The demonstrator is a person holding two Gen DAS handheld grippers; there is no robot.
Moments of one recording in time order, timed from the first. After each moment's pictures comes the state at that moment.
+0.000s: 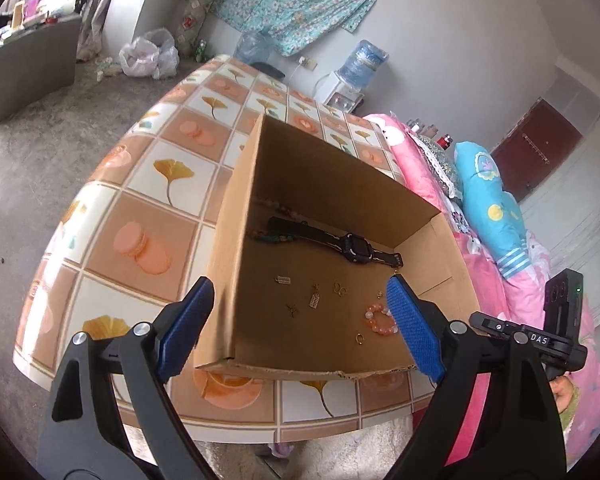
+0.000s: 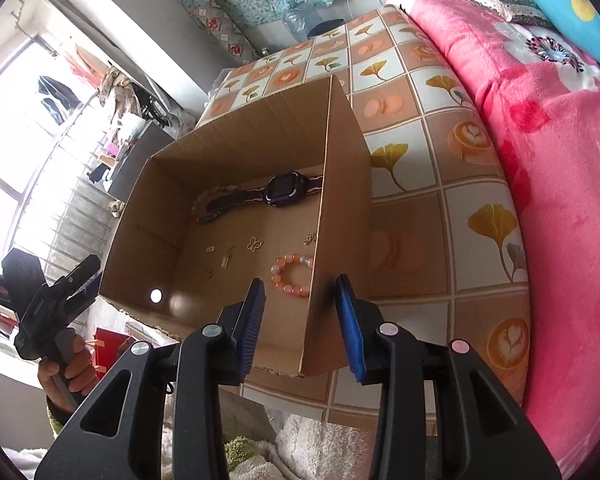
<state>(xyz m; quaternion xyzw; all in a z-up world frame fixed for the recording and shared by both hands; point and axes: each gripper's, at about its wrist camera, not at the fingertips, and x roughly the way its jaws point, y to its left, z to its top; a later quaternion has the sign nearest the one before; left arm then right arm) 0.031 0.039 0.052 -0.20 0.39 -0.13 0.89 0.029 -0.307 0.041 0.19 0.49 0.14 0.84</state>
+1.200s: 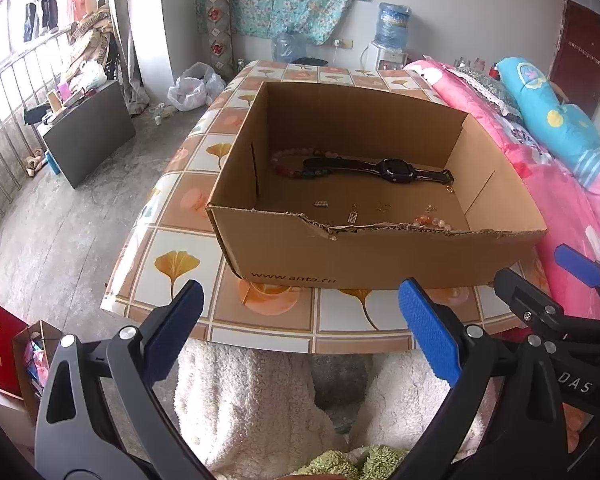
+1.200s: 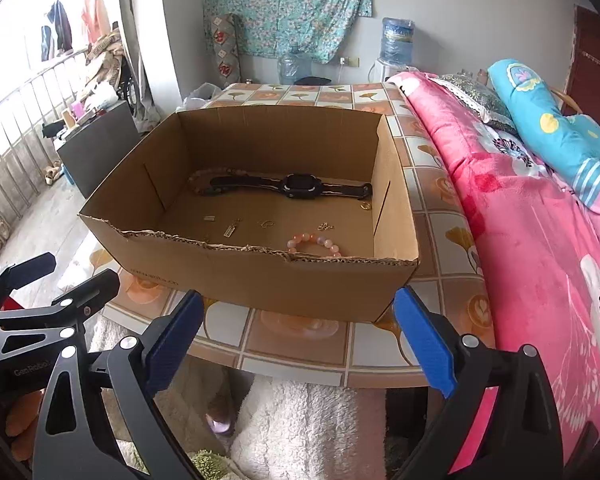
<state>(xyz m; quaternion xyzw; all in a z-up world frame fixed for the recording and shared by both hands) -0.045 -0.038 0.057 -0.02 0.43 -0.01 0.90 -0.064 -0.193 0.060 0.00 0.42 0.03 0.91</state>
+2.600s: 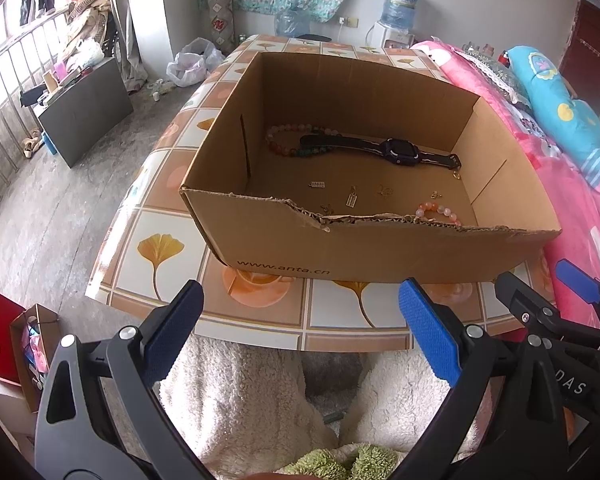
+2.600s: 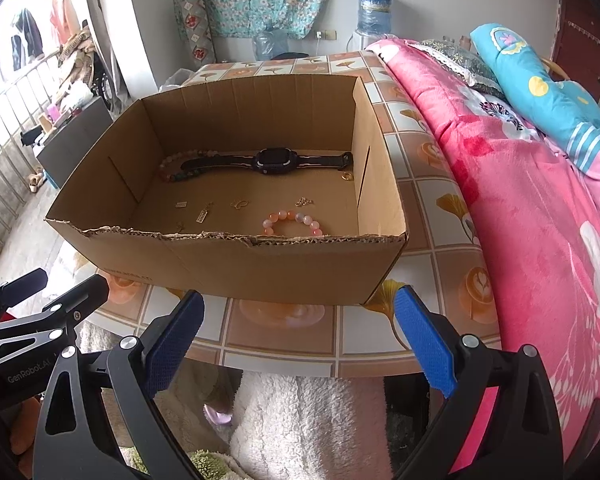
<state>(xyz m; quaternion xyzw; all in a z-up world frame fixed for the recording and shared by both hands) -0.026 -0.047 0.041 -0.03 0.47 0.00 0.88 -0.048 -0.203 0.042 0.03 0.46 0.00 0.89</state>
